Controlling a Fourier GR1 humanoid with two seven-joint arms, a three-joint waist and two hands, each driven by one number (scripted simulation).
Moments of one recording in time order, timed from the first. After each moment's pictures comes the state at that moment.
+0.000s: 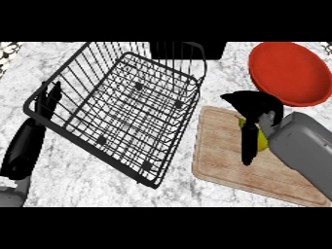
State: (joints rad) left arm -0.09 0.46 -0.18 -1.62 -0.06 0.19 -0.06; right arm -0.76 -0.58 0.68 -1.39 0.03 0.54 0.93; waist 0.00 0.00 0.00
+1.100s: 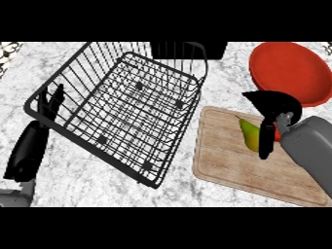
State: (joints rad) left arm -0.07 0.38 -0.14 -1.64 -0.14 0.15 -0.04; right arm -0.64 -0.57 0.54 -1.31 0.30 0.58 0.82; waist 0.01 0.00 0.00
